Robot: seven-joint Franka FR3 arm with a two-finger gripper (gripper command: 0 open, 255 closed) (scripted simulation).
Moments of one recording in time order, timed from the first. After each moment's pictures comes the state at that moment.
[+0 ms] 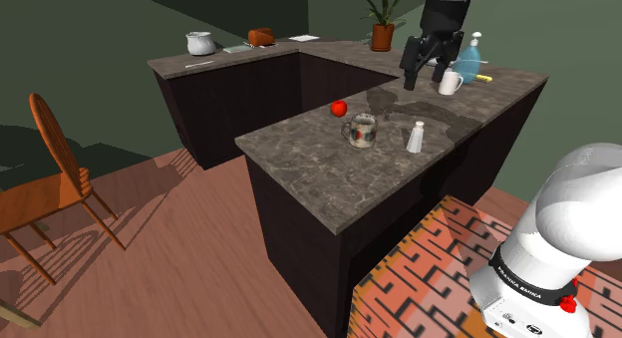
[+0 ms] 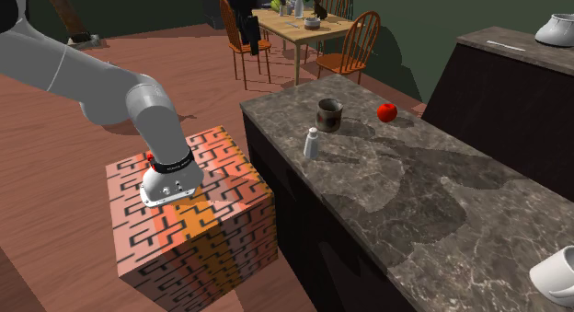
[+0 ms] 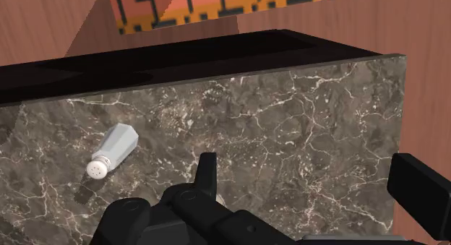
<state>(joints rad) 0.01 -0.78 -0.05 -2.38 -0.03 1.65 0.13</state>
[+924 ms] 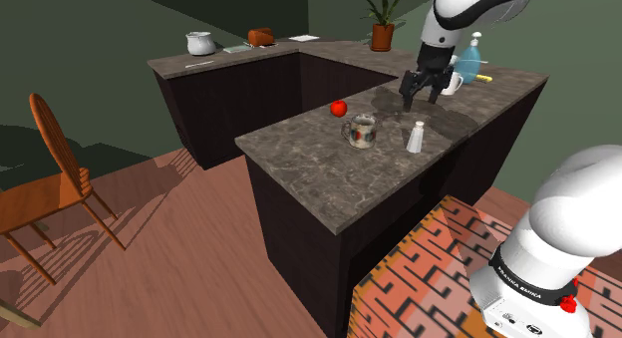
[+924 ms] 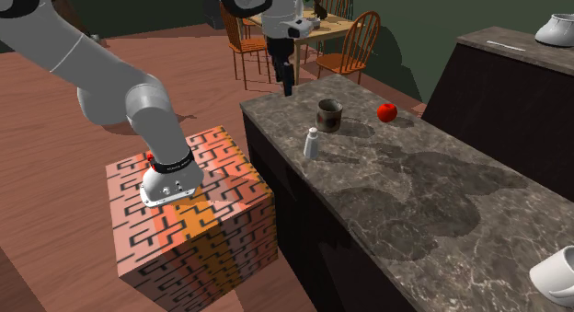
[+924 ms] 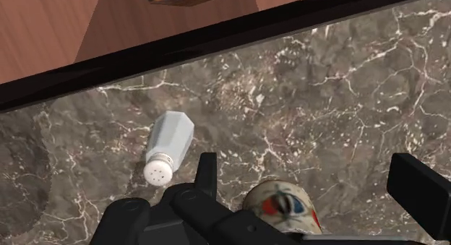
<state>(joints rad) -0.09 -0.58 -0.23 -2.48 -0.11 1.99 0.04</state>
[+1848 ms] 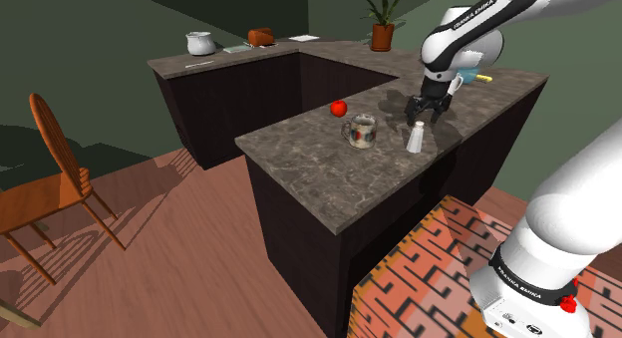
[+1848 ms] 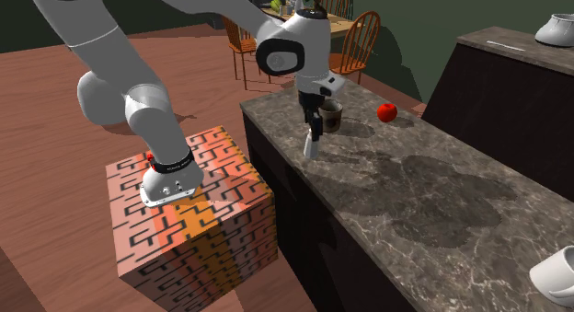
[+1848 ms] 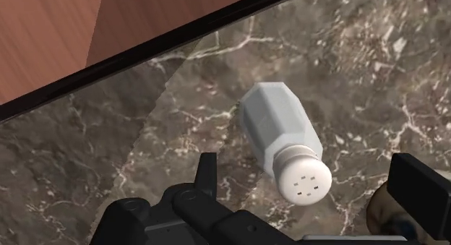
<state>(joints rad) -0.13 -0.22 -0.44 -2.46 -0.05 2.34 -0.11</state>
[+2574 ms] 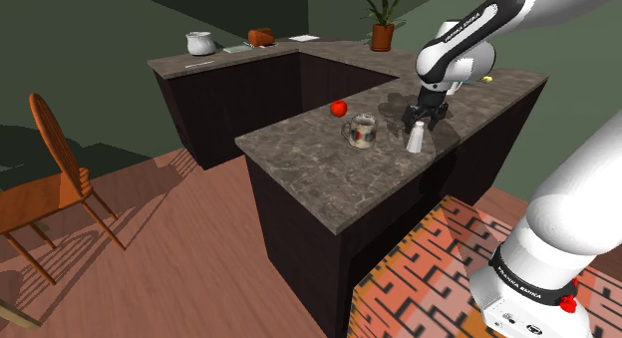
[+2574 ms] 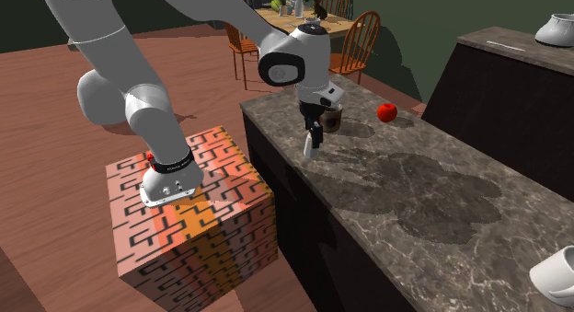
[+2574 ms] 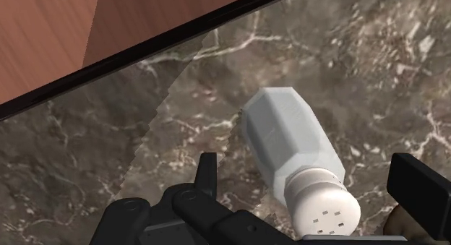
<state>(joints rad) -0.12 -0.15 -0.45 -2.48 -0.02 2.42 -0.13</state>
